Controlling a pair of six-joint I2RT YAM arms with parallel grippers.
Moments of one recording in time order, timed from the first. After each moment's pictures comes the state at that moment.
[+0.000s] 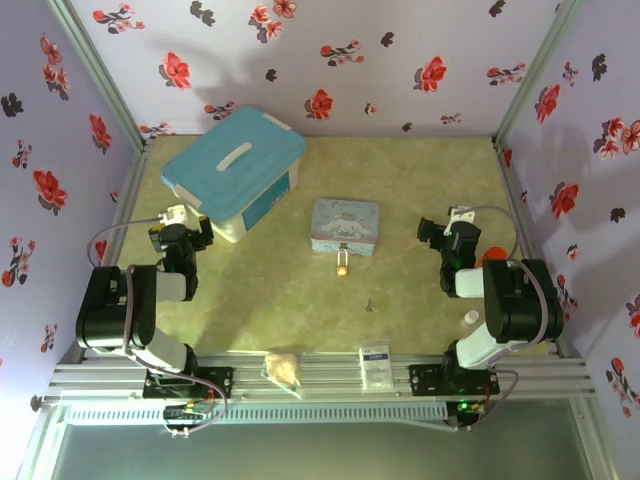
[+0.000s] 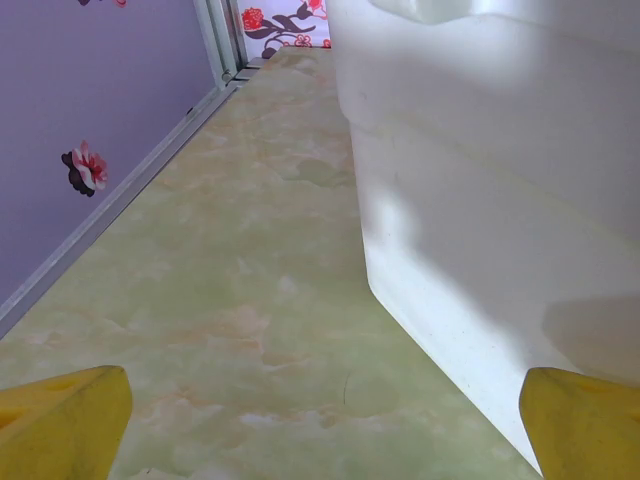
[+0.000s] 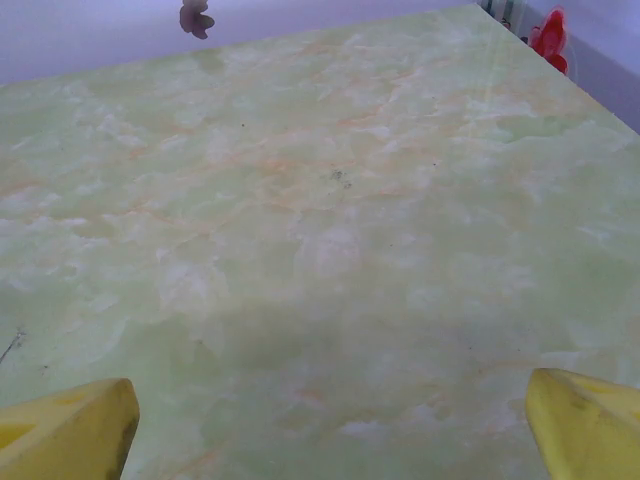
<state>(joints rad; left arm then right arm) -0.02 1.54 0.37 0.82 -0.29 -0.04 0.00 1.56 0.38 0.78 0.11 0.13</state>
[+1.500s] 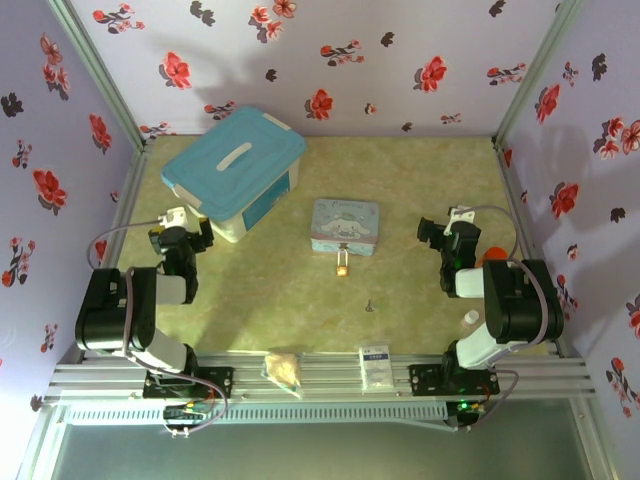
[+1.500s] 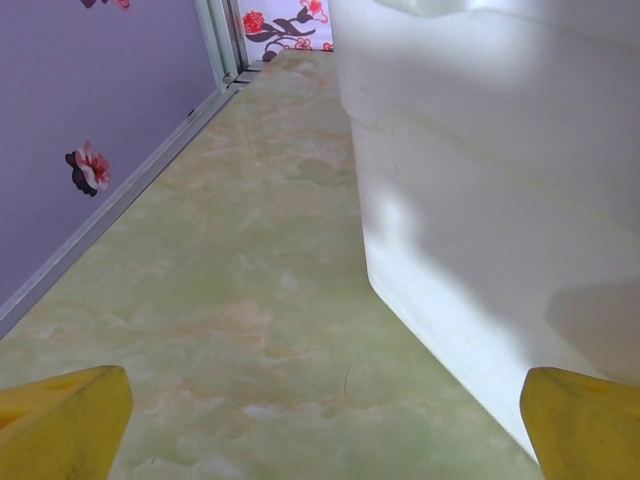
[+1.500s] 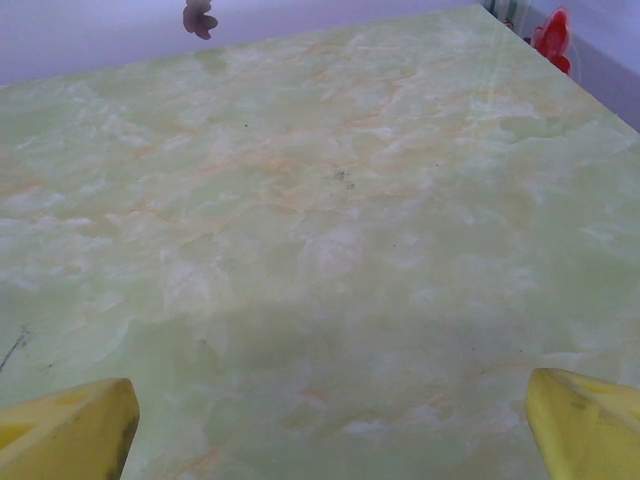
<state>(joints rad) -0.02 1.50 0.33 0.84 -0.29 -0.04 0.00 1.55 0.38 0.76 0.10 0.13</state>
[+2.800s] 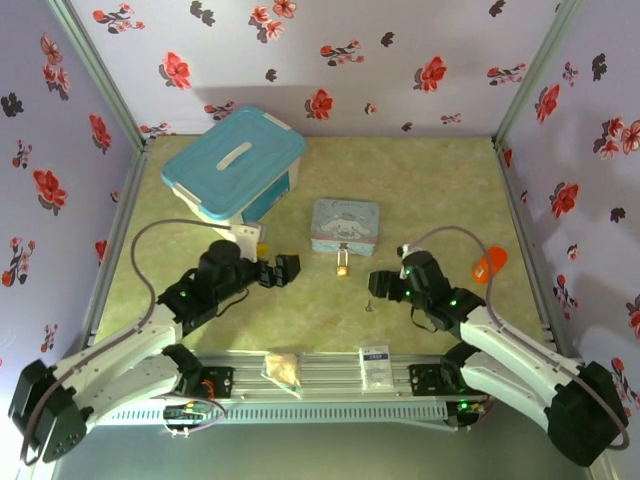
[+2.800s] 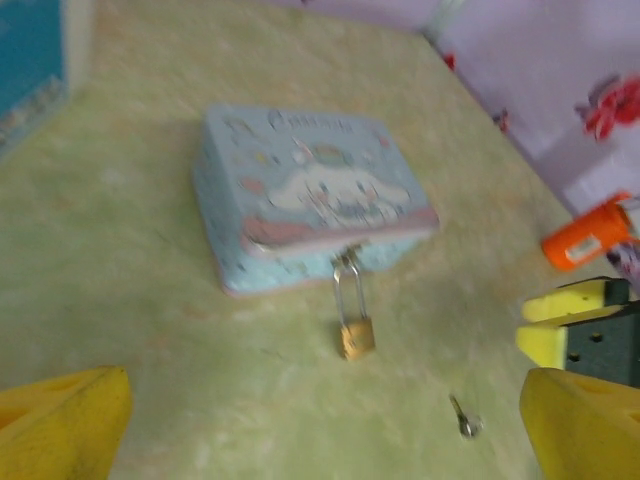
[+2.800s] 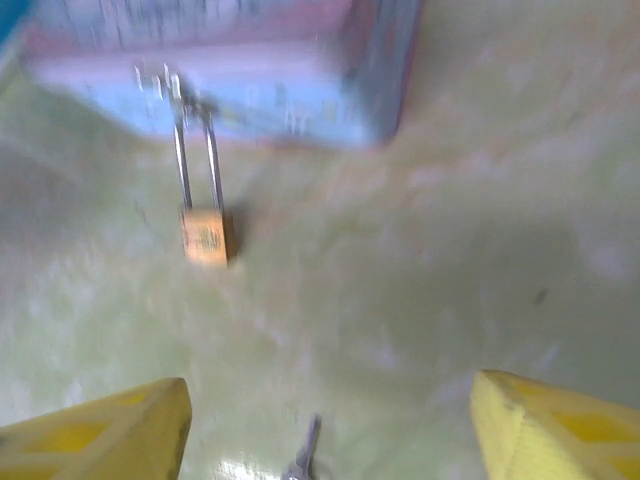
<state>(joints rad) -0.80 0.90 0.53 -0.05 0.00 -0.48 0.66 0.85 0.37 -0.31 0.01 0.60</state>
